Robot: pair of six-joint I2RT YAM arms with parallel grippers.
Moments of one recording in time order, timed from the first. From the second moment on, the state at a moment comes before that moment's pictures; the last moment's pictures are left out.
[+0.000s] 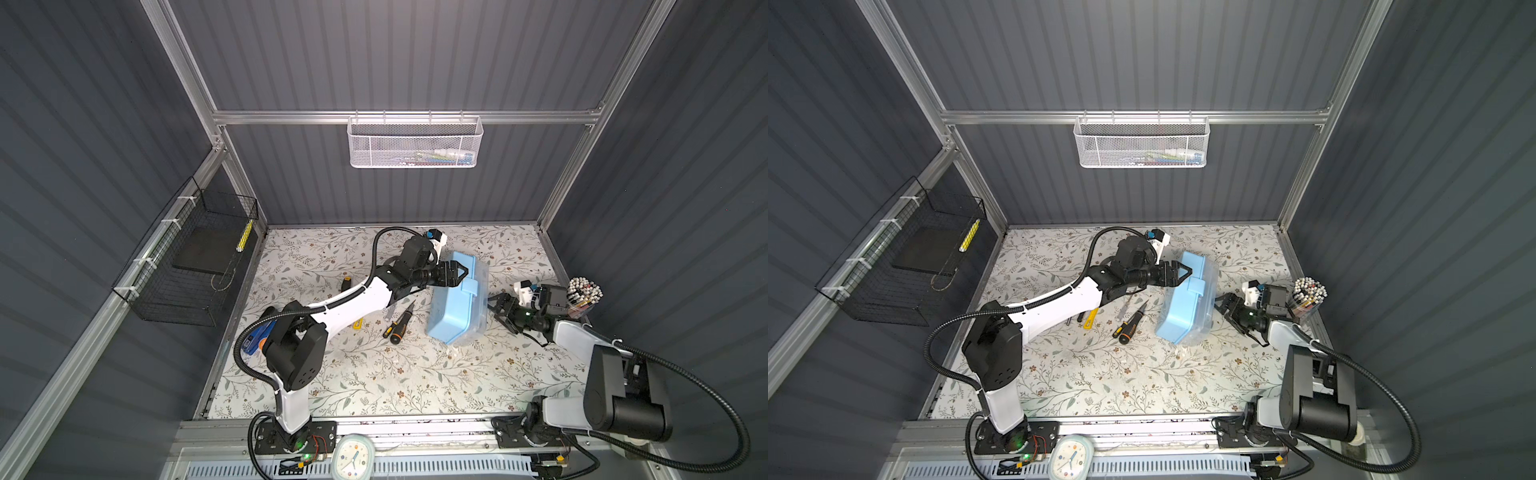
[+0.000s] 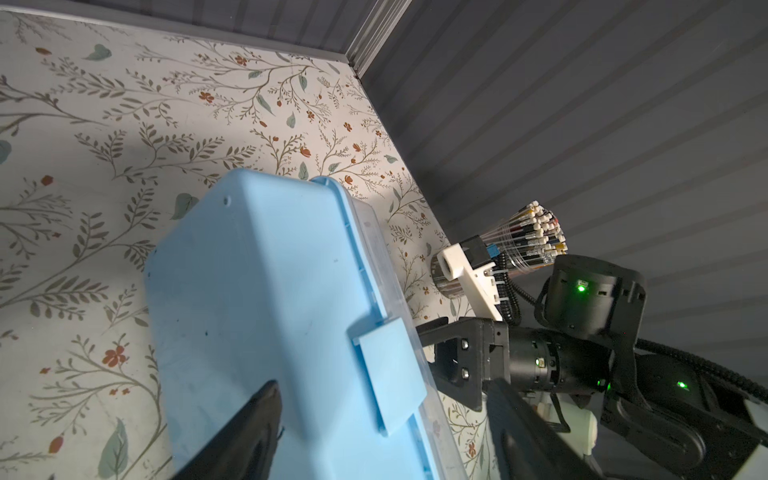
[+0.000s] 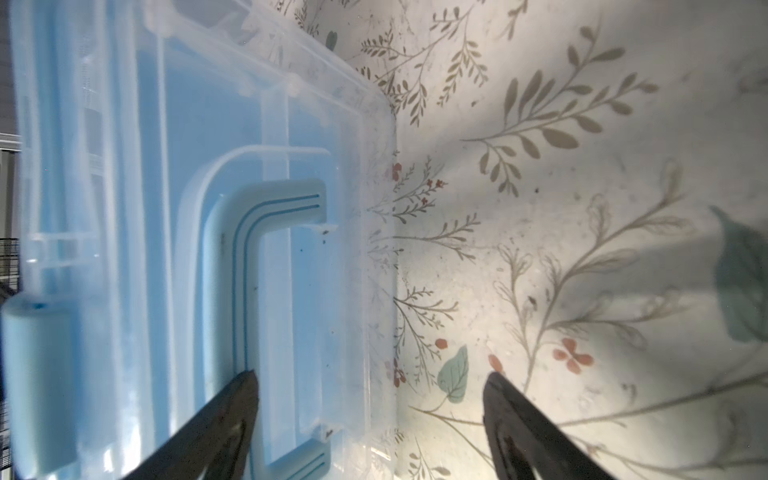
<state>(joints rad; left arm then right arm) -0.82 1.85 1.50 -0.10 0.30 -0.60 -0.20 1.36 0.55 -0.08 -0.75 0.51</state>
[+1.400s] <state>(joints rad) -0.85 1.97 1.72 -0.41 0.43 -0.59 -0.23 1.16 0.39 0.08 -0.85 0.63</state>
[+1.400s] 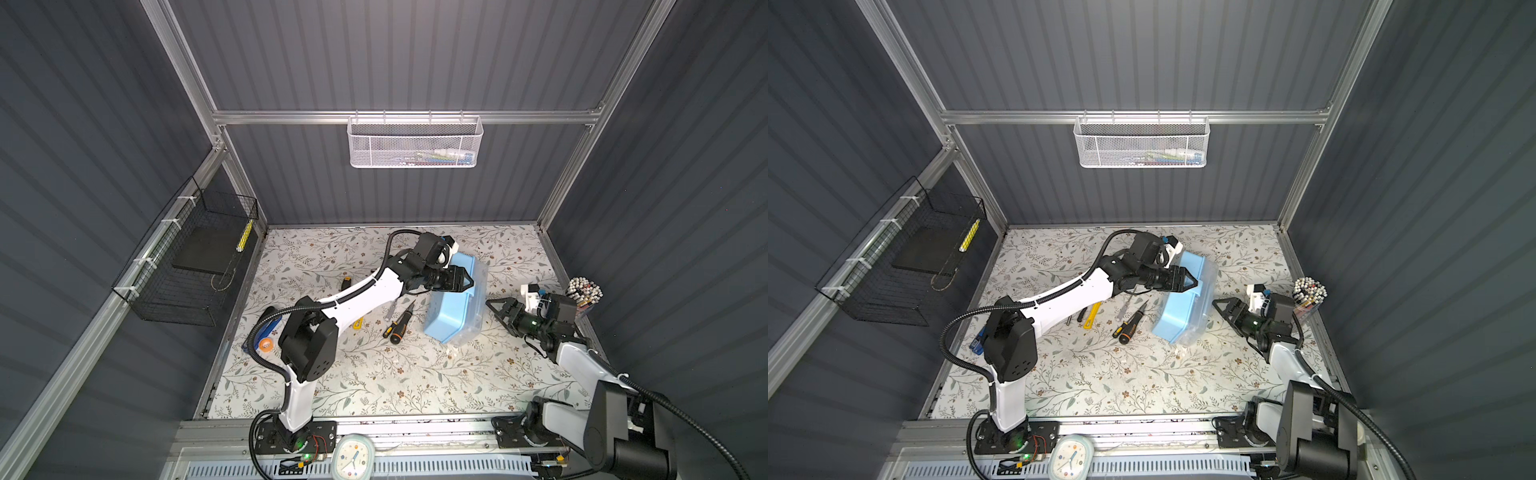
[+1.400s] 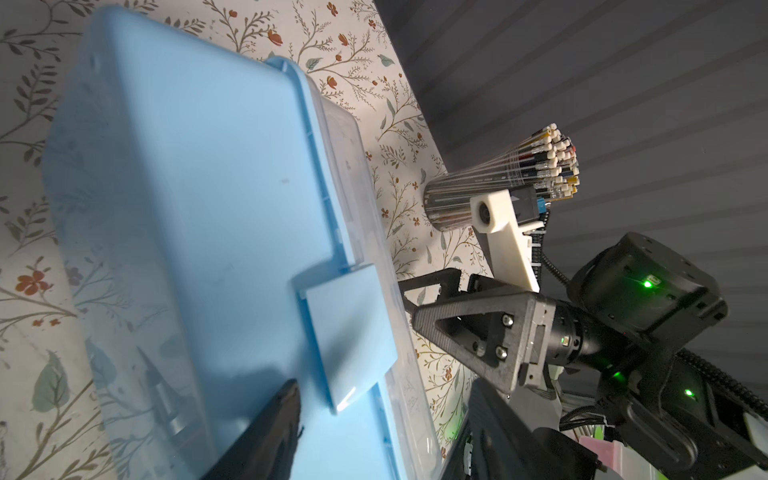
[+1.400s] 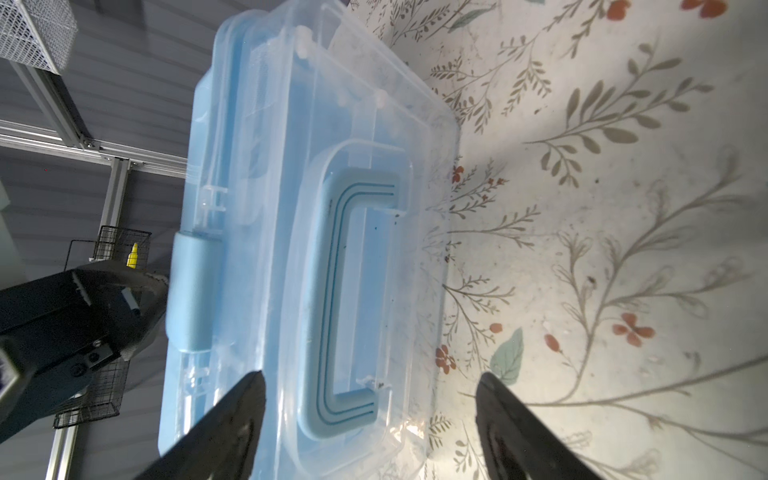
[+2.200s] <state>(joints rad) -0.85 2.05 1.87 -0.53 0.44 -0.63 -0.18 1.25 0.39 0.30 -0.90 0.74</state>
